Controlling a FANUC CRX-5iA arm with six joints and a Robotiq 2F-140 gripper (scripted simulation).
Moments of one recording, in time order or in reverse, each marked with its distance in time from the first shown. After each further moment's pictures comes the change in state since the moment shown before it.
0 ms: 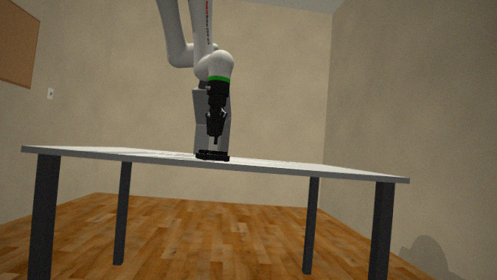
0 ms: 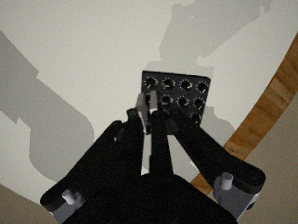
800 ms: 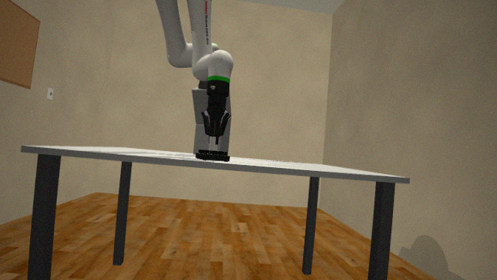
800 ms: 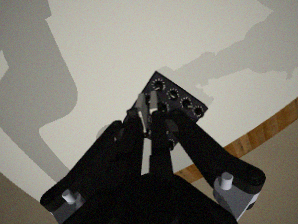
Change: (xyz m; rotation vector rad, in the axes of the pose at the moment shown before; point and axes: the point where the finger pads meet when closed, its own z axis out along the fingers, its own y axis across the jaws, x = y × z) arm 0.000 0.000 0.000 -0.008 -0.002 -0.498
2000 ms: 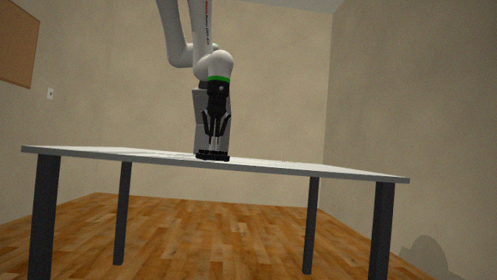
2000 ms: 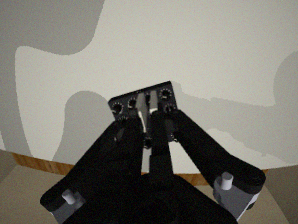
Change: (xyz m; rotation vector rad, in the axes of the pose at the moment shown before) arm 0.000 0.000 0.000 0.002 0.004 -0.704
